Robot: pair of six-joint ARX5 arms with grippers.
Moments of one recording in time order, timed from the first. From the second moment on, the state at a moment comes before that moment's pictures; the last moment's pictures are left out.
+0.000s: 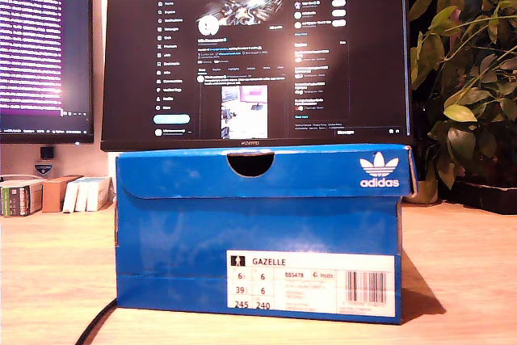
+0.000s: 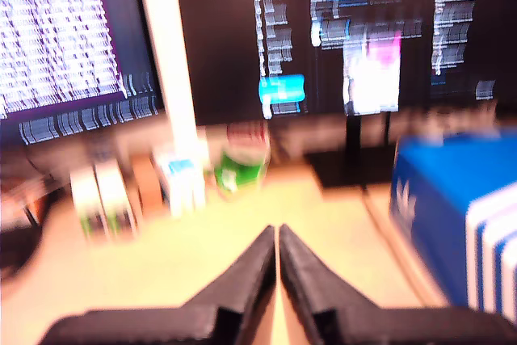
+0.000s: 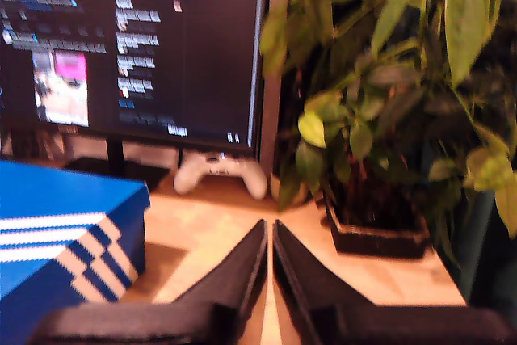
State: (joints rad) left arm -0.05 0.00 0.20 -0.32 0.20 0.00; right arm -0.03 0.01 0.23 -0.21 -0.10 -0.11
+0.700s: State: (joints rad) left arm -0.05 0.00 0.06 -0.17 0.20 -0.02; right arm -0.03 0.01 0.02 -0.02 -0.10 -0.08
